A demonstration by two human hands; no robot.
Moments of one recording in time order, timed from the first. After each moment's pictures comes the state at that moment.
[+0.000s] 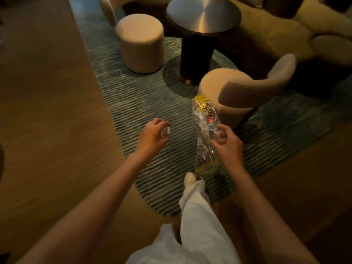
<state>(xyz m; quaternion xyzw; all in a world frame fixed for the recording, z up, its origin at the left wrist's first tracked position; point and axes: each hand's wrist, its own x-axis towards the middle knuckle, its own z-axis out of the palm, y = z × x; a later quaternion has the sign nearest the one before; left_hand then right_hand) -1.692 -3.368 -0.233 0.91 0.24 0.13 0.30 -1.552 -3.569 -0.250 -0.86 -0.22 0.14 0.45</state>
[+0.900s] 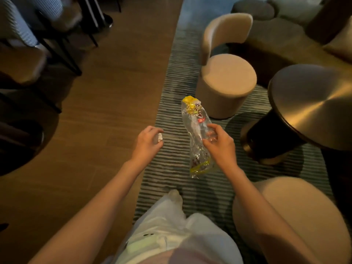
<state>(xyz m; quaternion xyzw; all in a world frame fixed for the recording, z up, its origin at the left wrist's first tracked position) -1.544 -2.898 -0.245 0.77 0.52 0.23 0.30 -1.306 -2.971 -0.226 -0.75 -0.51 0.24 0.34</state>
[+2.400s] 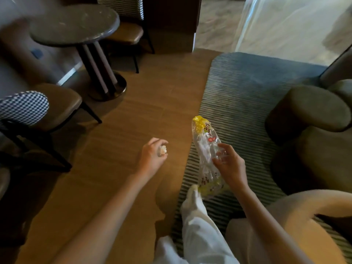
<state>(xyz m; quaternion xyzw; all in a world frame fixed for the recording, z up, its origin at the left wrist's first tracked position) -1.416 -1.764 -0.223 0.72 0.60 0.24 0.24 -1.171 -1.823 -0.226 -0.73 -0.53 0.26 0.36</state>
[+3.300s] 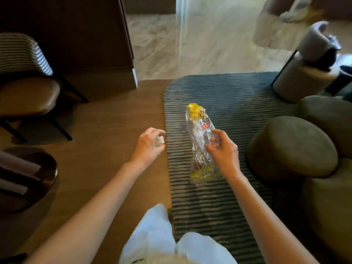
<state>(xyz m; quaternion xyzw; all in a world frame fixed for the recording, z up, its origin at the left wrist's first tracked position) -1.128 -1.026 -0.209 0.84 0.43 0.21 0.26 -0.928 -1.153 -0.210 -0.80 -0.39 0.17 0.42</state>
